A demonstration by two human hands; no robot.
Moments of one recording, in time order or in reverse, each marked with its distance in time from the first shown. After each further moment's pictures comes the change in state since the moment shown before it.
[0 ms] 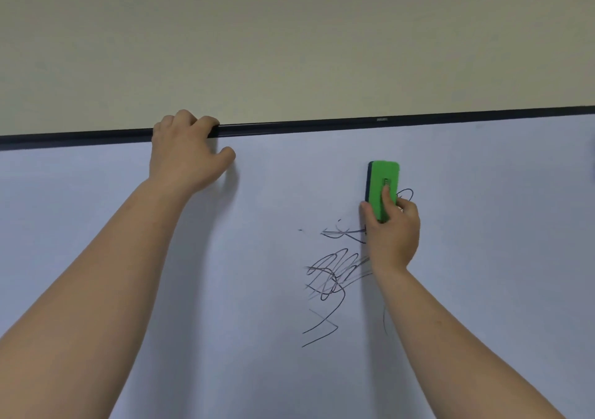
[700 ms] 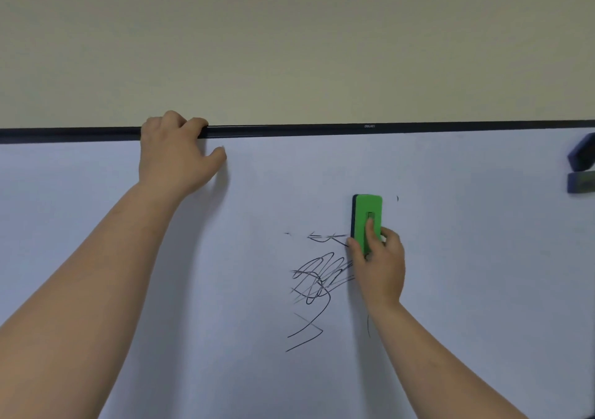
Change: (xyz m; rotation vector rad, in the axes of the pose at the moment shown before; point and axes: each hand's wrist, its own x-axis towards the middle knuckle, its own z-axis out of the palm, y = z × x) left_hand -0.004 0.004 0.002 -0.043 0.025 -0.037; right_hand -0.037 0.035 -0.016 -0.130 -0.130 -0.114
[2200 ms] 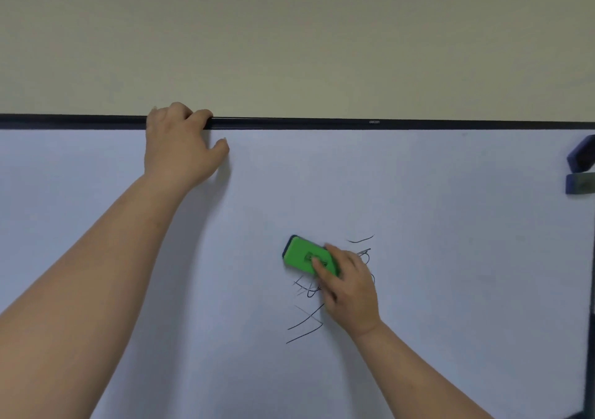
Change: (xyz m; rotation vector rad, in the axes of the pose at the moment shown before) left_hand -0.007 0.006 -0.009 -0.005 0.038 0.018; right_hand -0.047 0.012 0.020 -0.051 -0.098 -0.759
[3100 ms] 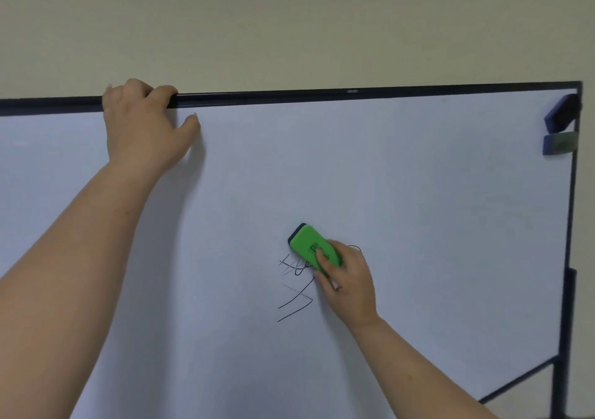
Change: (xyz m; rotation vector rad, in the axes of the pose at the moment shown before) left_hand 0.001 -0.007 0.013 -0.018 0.054 0.005; right_hand -0.044 0.002 -0.003 0.062 0.004 0.251
